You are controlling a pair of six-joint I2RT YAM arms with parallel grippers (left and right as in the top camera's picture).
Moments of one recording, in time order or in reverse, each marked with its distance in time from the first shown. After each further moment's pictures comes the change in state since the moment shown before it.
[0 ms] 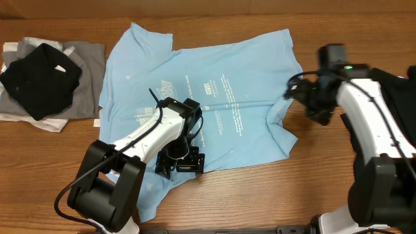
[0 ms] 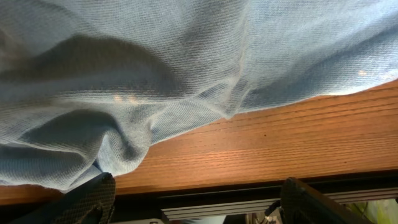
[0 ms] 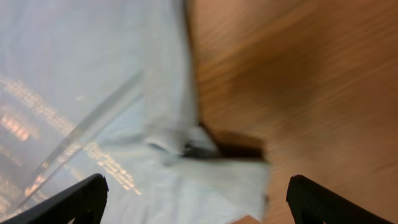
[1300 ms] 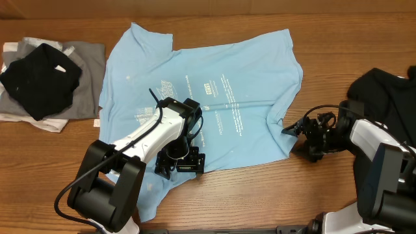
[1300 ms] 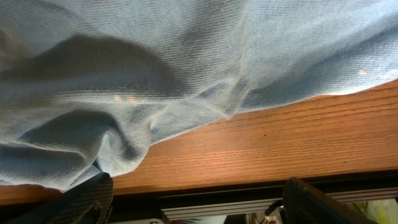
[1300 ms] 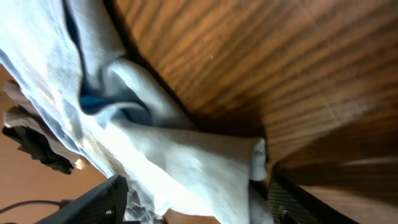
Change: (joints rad) left arm 0.000 0.000 0.000 0.000 0.000 0.000; right arm -0.237 -0.002 -0.553 0.417 -0.565 -0.142
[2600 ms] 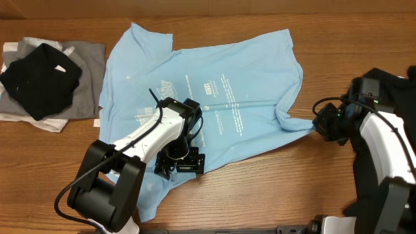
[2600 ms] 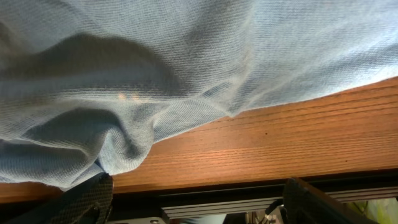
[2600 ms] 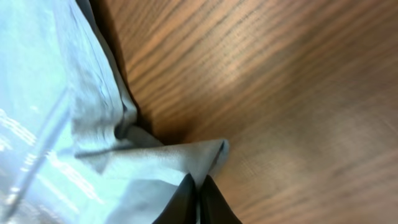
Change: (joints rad) left arm 0.000 0.000 0.000 -0.005 0.000 0.000; right arm 0.059 -0.177 0.203 -0.203 0.486 0.046
